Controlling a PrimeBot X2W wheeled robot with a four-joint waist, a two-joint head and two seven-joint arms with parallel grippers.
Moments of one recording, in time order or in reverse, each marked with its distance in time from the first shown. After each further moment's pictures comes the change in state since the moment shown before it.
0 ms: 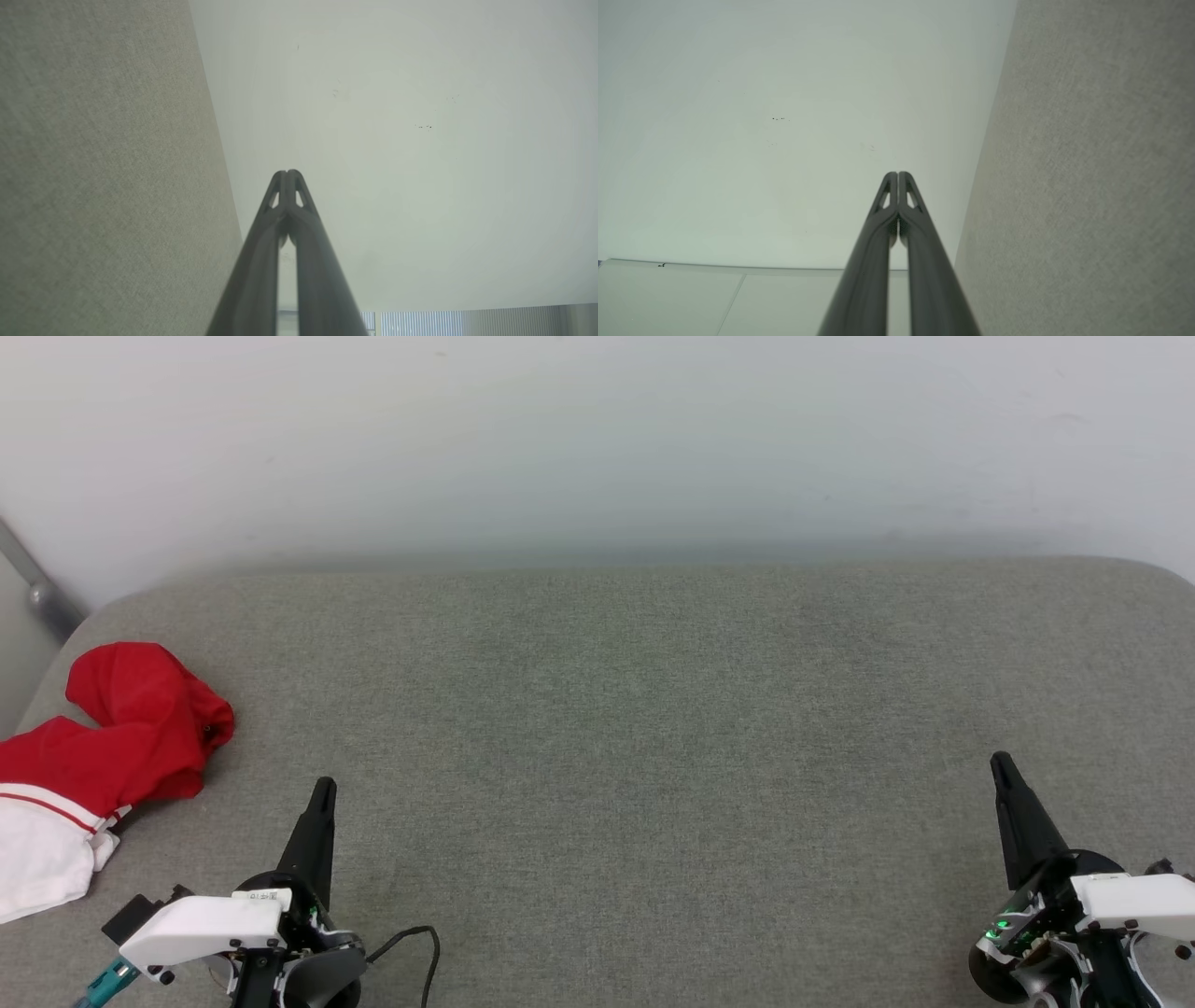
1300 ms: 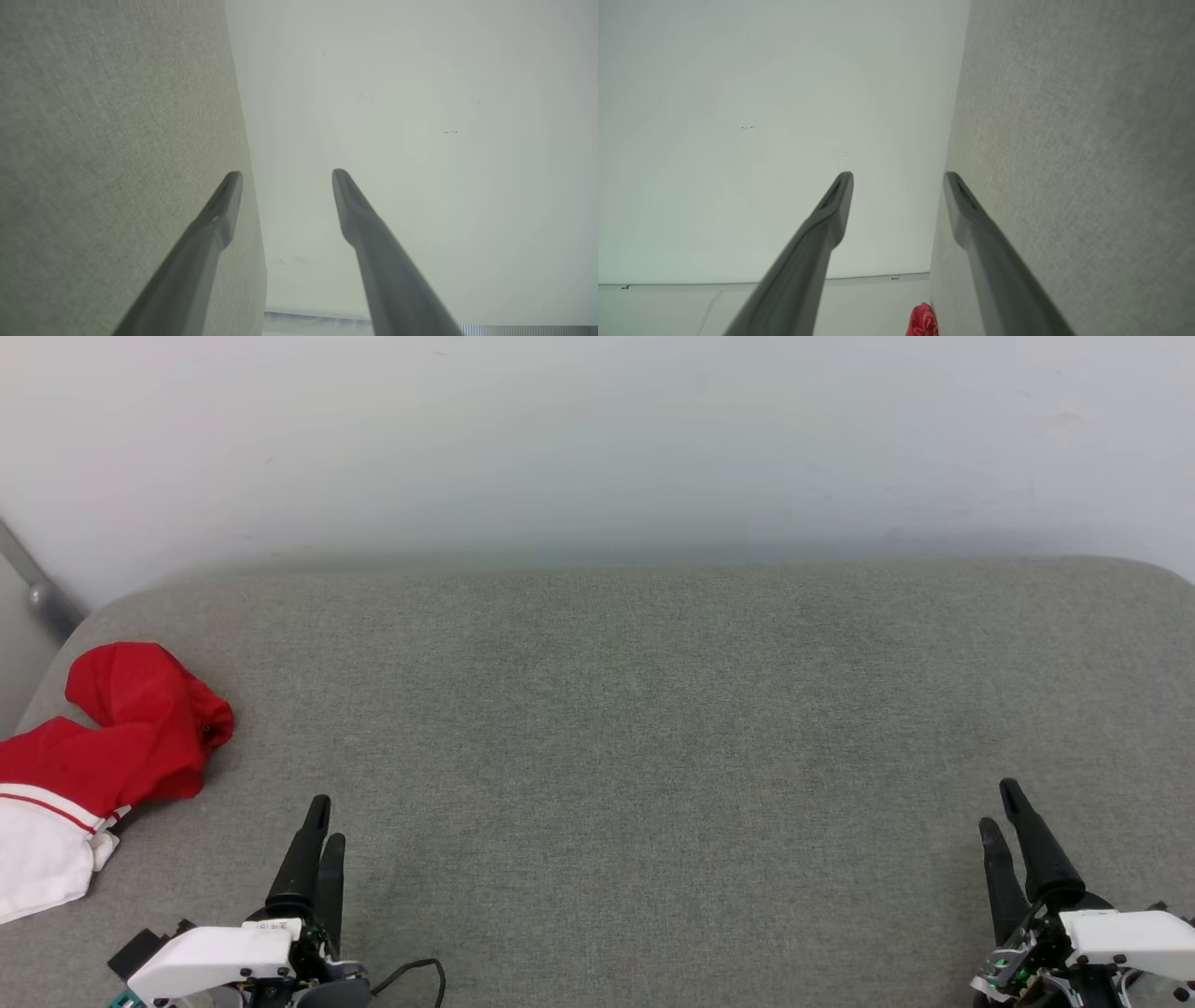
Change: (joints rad) left arm 0.044 -0.005 -0.010 0.025 0.017 0.000 -0.027; right arm 0.046 0.002 0.002 0.040 -0.021 0.000 -0.027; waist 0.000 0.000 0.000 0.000
